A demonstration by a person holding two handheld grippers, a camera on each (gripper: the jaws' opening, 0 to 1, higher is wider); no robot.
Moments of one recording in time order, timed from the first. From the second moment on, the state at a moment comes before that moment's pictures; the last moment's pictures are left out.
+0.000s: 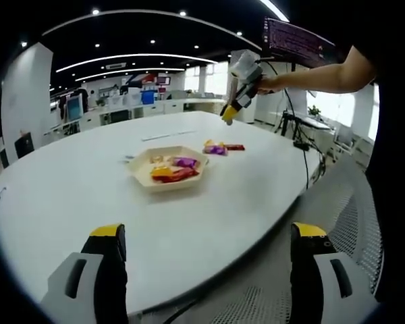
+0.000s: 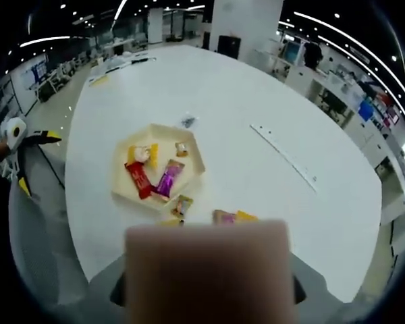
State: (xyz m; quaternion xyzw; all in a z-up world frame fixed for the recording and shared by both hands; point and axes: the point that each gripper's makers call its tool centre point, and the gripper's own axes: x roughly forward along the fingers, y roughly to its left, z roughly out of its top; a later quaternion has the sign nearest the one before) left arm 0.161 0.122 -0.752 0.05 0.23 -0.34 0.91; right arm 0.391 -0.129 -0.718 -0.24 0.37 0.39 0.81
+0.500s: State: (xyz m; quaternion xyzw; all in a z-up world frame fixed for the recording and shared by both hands) left arm 0.161 0.123 -0.755 0.05 0.24 -0.34 0.91; right arm 0.397 -0.138 -0.741 -0.24 0.39 0.38 0.81
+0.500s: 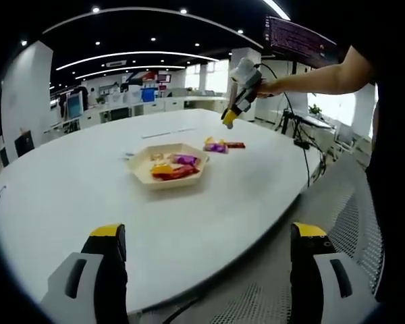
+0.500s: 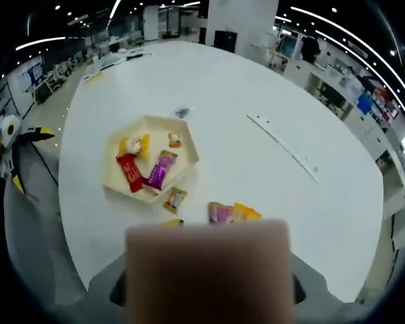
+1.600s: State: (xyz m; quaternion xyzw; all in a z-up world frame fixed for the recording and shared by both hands) left arm 0.160 0.122 -0.763 0.05 0.27 -0.34 0.90; right arm 0.414 -0.137 -0.789 -0.24 0.41 0.38 0.80
